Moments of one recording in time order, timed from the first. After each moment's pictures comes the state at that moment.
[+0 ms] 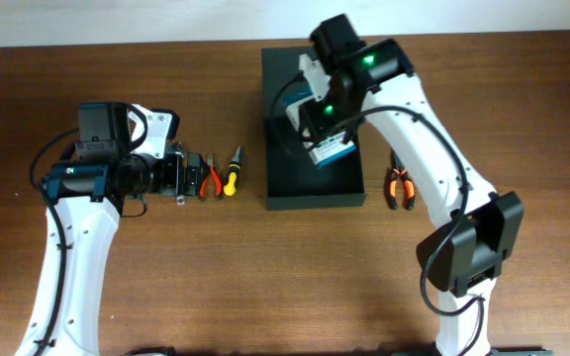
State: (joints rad) left arm 0.05 1.40 1.24 -0.92 0.30 0.15; right arm 0.44 2.11 2.16 -1.31 -0.12 0.01
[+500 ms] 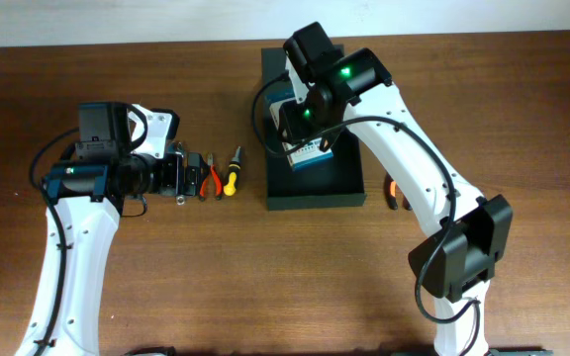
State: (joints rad) left arm 0.05 1.40 1.24 -0.92 0.30 0.15; right arm 0.51 2.11 2.15 -1.26 -0.09 0.22
